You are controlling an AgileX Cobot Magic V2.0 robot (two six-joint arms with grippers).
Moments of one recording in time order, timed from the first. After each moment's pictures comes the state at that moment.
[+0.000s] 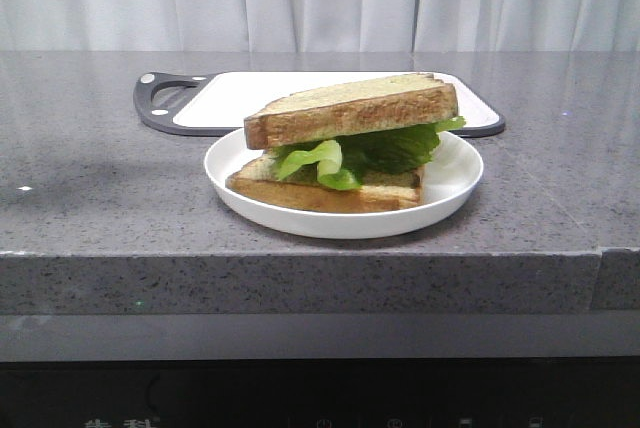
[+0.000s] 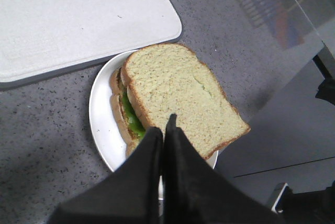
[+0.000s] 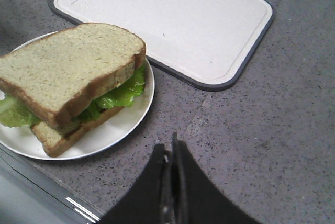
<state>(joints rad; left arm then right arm) -0.07 1.35 -1.12 -1.08 1.06 0.78 0.23 0.77 -0.65 0.38 0.46 -0.49</state>
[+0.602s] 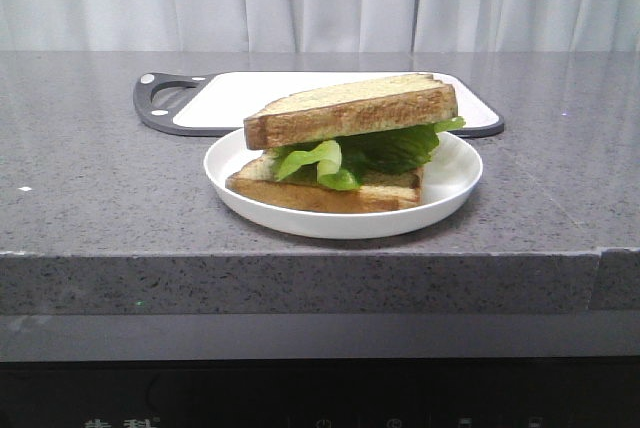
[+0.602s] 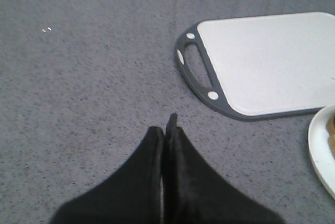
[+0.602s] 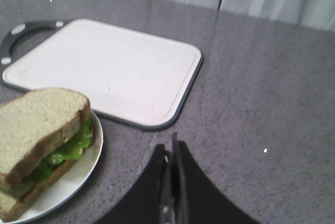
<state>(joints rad) -0.07 0.77 -0.75 -0.30 0.45 0.32 0.11 0.61 -0.60 0.38 0.33 -0.40</state>
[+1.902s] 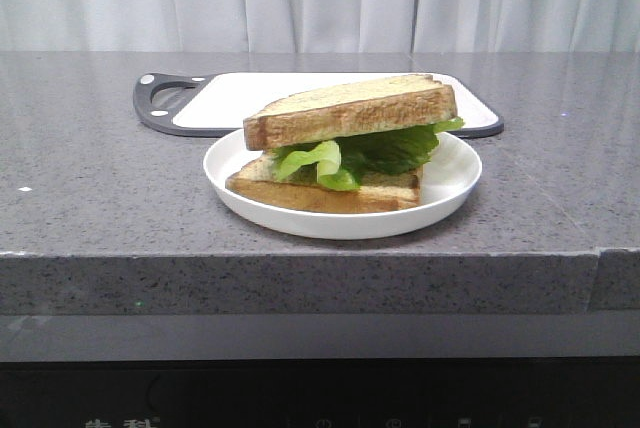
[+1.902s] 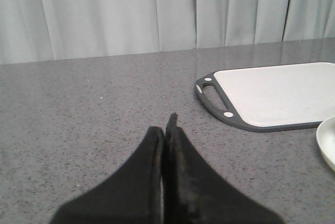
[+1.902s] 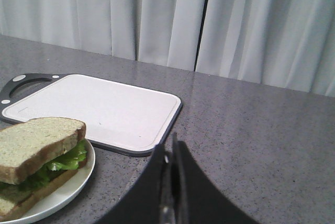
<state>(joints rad) -0.07 0.22 -0.34 -0.21 0.28 0.28 0.10 0.23 -0.38 0.37 0.25 -0.40</state>
